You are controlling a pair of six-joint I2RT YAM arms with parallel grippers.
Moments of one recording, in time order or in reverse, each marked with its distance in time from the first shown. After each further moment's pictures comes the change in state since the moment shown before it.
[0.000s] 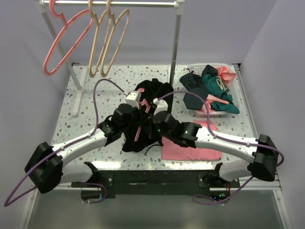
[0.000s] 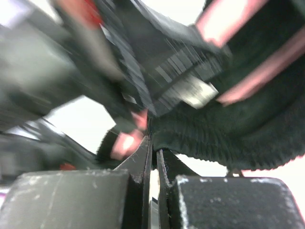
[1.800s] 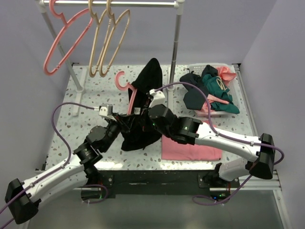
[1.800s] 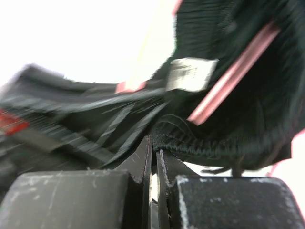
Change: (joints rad) left arm -0.076 -0.560 -0.294 0.156 -0.235 -0.011; right arm 0.072 0.035 0.247 -0.066 0.137 -0.026
